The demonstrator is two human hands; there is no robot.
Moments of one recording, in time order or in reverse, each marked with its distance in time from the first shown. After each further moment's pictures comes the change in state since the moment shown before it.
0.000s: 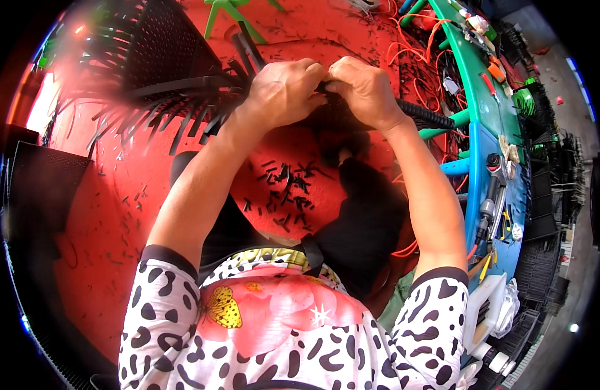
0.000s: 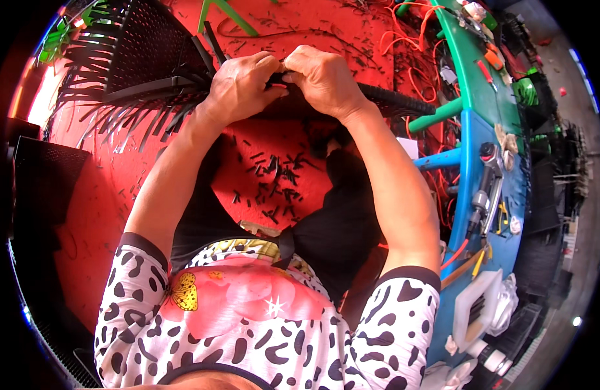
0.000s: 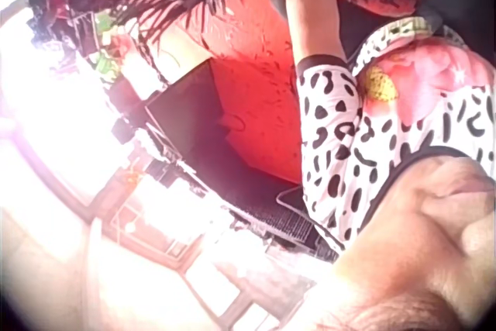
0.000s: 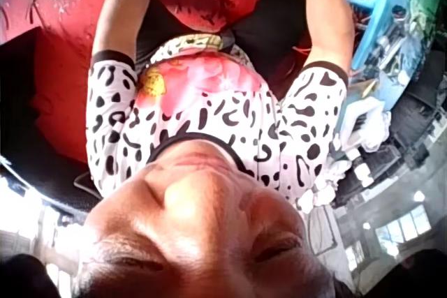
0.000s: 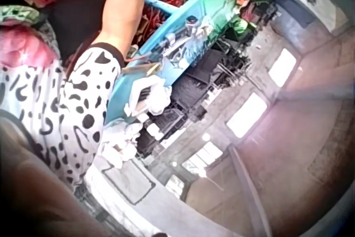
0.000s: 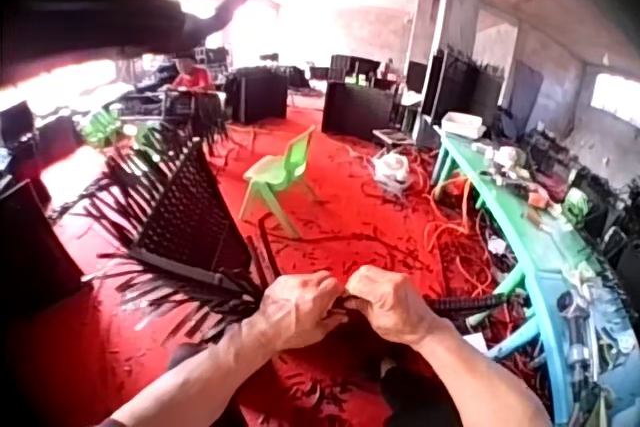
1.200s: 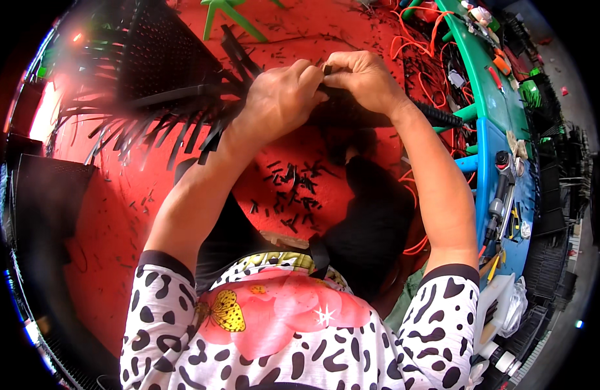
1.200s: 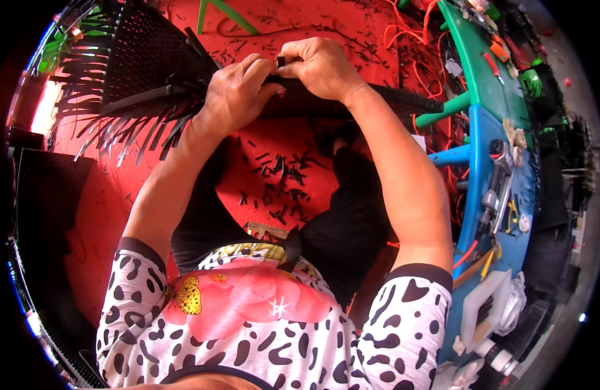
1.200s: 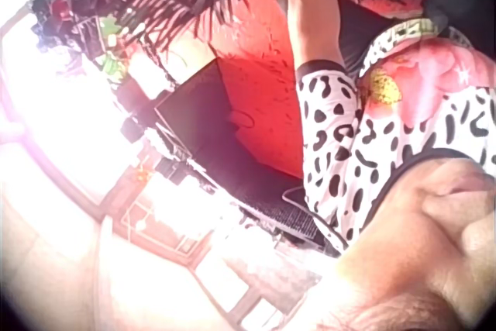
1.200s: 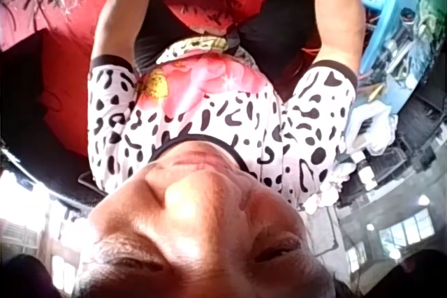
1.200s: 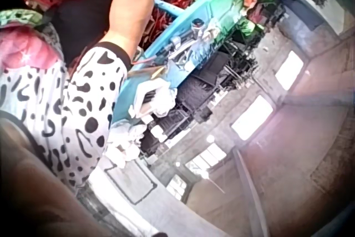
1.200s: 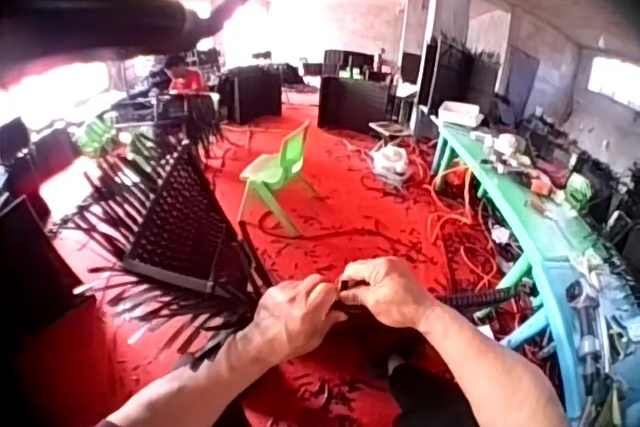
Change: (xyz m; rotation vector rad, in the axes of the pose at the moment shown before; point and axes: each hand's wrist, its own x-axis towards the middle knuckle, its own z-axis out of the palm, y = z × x) left_hand -0.005 -0.003 0.001 0.036 0.080 0.040; right_hand 0.015 0.020 0.005 0.357 -0.158 0.435
